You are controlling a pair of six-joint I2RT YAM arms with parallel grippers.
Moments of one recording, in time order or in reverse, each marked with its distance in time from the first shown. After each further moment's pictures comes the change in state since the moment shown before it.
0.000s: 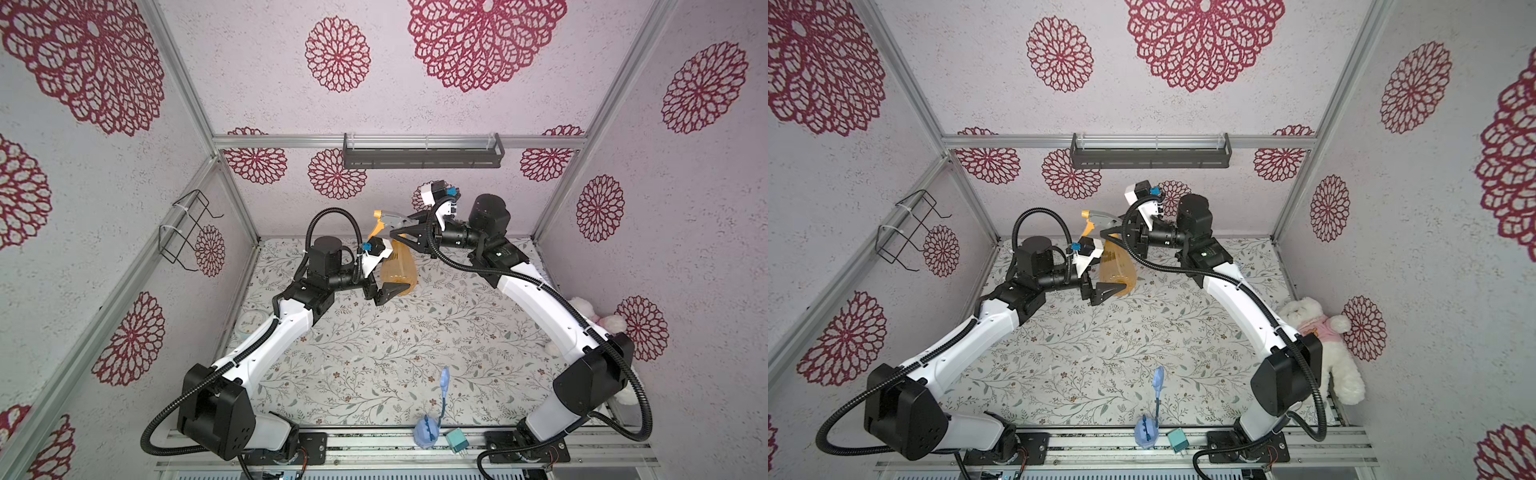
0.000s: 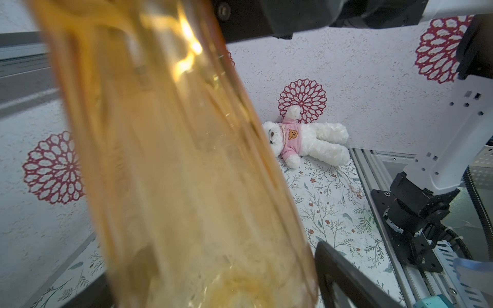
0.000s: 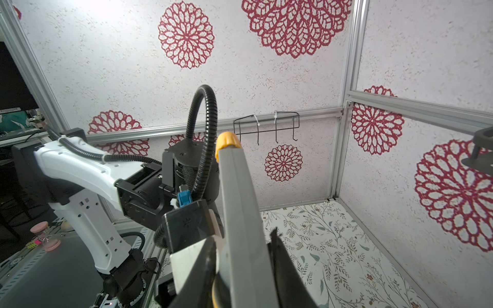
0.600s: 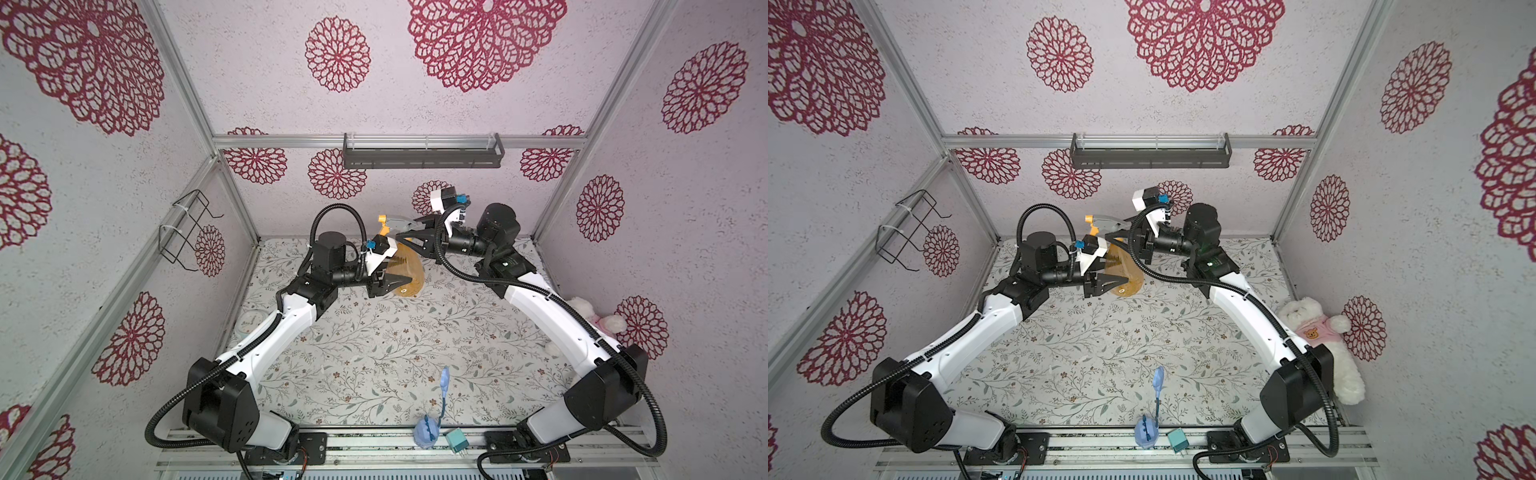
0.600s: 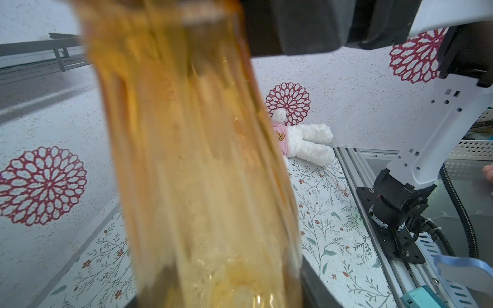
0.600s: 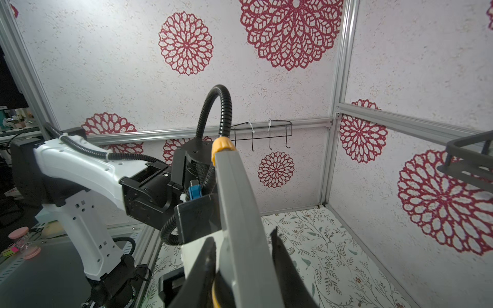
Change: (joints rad) left arm -0.013 0.026 0.057 -0.049 0.032 0.038; right arm -0.001 -0.103 -0.119 0.039 0.082 -0.026
